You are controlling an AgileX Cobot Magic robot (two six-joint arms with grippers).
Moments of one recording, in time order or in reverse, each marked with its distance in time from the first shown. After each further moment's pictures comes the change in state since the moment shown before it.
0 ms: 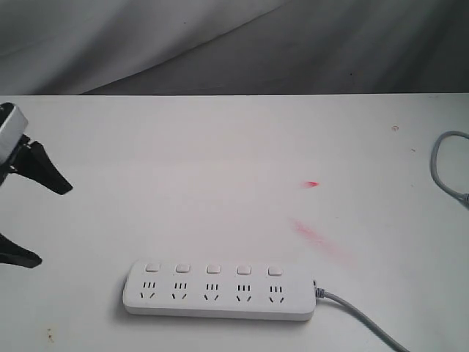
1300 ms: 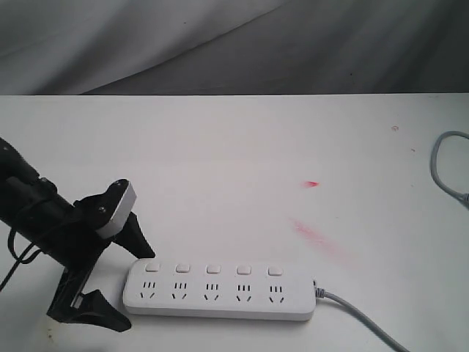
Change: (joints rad) left arm -0.323 0.239 0.152 -0.196 -0.257 0.003; right arm 0.000 0.000 0.000 0.000 0.000 0.000
